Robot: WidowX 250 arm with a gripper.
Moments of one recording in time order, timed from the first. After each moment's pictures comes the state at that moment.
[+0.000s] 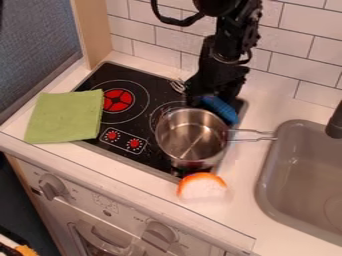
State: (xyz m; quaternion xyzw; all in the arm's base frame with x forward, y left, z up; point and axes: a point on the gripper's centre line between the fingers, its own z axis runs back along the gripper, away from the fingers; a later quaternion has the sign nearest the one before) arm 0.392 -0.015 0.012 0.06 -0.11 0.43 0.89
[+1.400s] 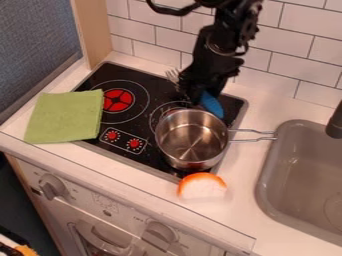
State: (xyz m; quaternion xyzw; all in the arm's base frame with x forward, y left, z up) arm 0.391 0.002 0.036 0.09 -0.15 0.45 0.87
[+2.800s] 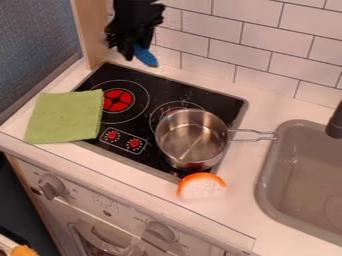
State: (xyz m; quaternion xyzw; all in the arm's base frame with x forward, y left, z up) arm 0.387 0.121 0.076 0.08 -0.16 0.57 0.80
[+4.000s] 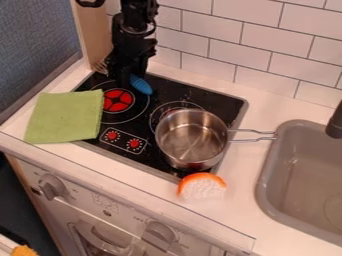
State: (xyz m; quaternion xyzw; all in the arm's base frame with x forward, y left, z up) arm 0.397 0.136 0.015 0.07 -0.10 0.58 0.80
